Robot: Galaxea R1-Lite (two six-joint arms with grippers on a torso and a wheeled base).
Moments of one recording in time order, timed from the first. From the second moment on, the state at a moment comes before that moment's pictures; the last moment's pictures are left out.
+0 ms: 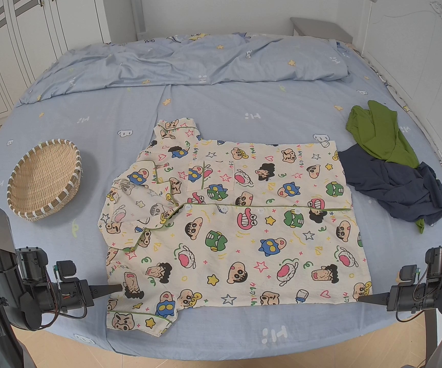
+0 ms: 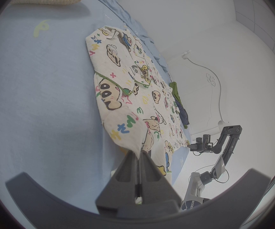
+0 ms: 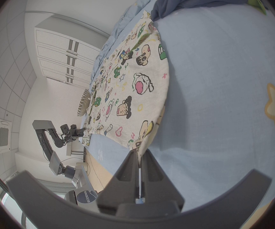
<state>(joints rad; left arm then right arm) 0.18 2.21 -0.10 -1.47 -0.96 -0.30 -0.20 2.08 -0.03 -1.11 0.91 0.11</state>
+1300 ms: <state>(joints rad) 0.14 2.06 -0.29 -1.28 -0.95 -0.53 -0.12 2.04 -0.14 -1.21 0.83 0.30</state>
